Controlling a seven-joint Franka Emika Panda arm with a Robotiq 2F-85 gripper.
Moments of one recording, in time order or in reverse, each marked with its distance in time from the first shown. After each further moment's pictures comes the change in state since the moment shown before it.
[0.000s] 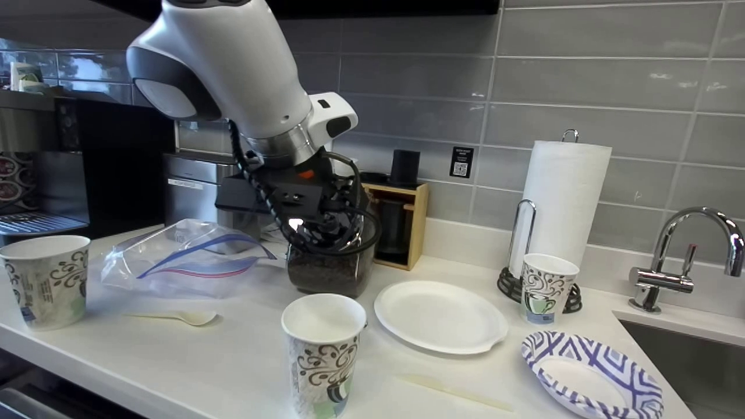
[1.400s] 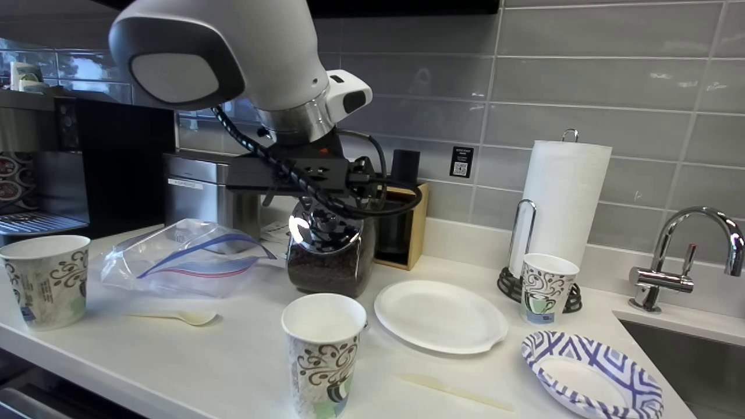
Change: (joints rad) arm -0.057 -0.113 -0.020 -0.099 -0.507 -0.070 0.311
